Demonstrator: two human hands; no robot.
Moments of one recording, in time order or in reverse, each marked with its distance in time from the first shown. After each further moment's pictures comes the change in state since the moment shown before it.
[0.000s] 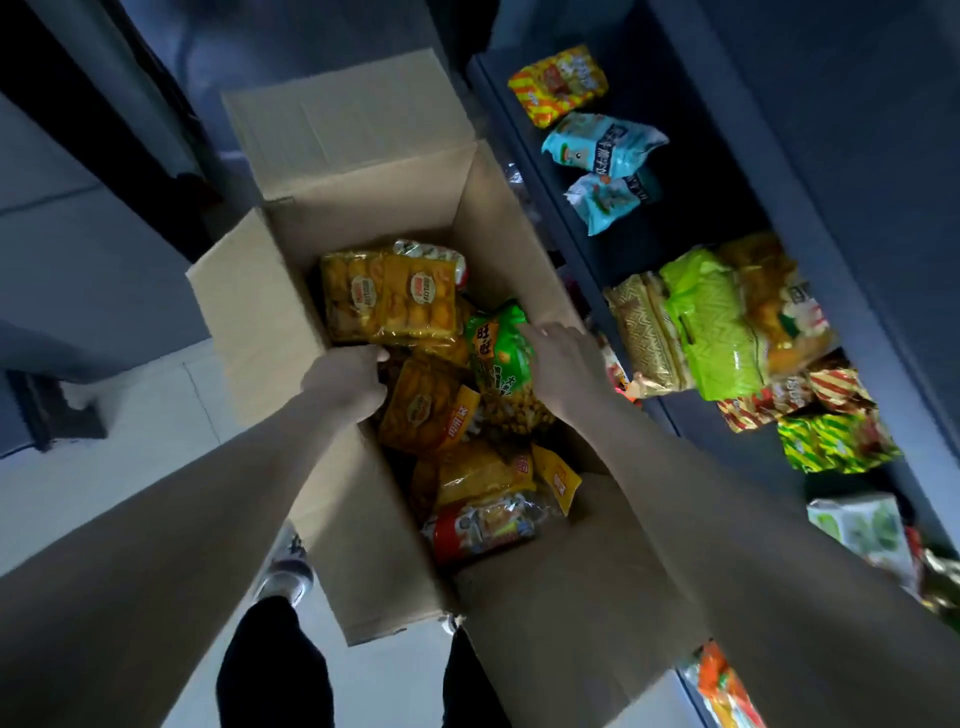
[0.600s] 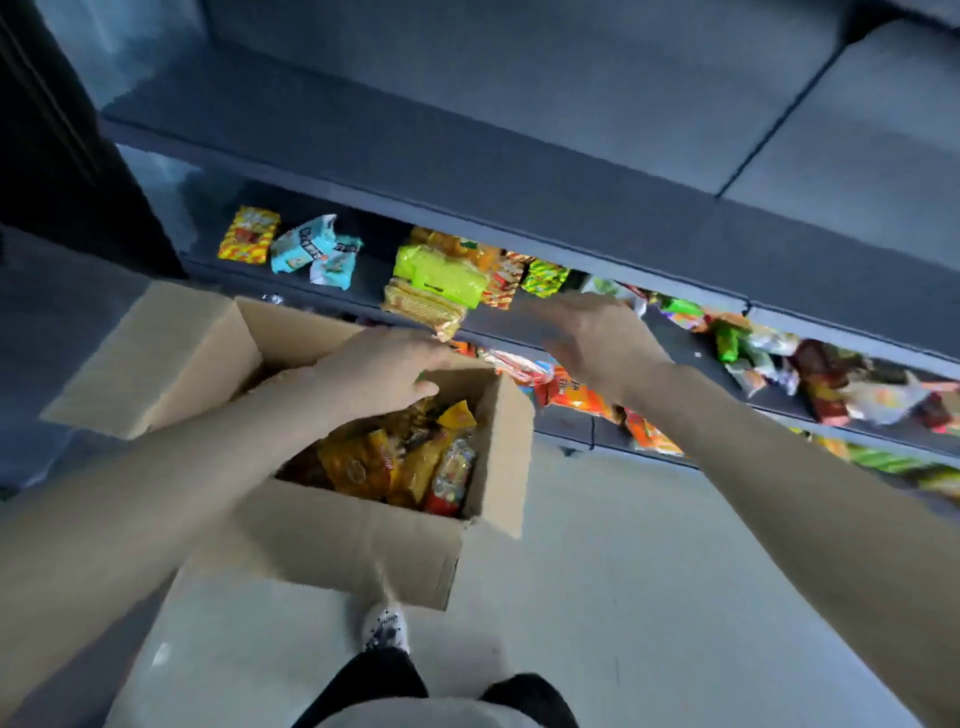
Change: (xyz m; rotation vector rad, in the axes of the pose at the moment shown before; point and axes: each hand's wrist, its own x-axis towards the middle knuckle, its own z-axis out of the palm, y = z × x) left_hand -0.282 0.117 -0.196 0.584 0.088 1.432; right_hand -0.381 -0.051 -0.199 0.046 0.450 0.467
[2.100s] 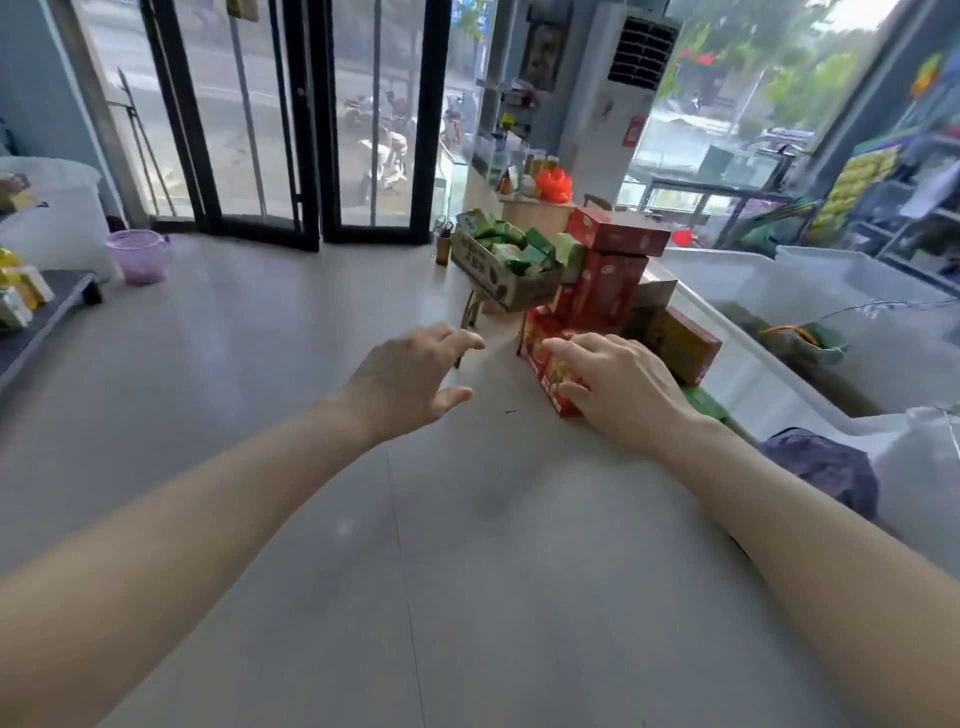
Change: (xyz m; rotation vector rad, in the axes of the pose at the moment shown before) left_hand -0.303 1.239 0.191 -0.229 -0.139 1.894; right_hand -1.251 -0.180 -0.278 -0.450 -0.082 2.114
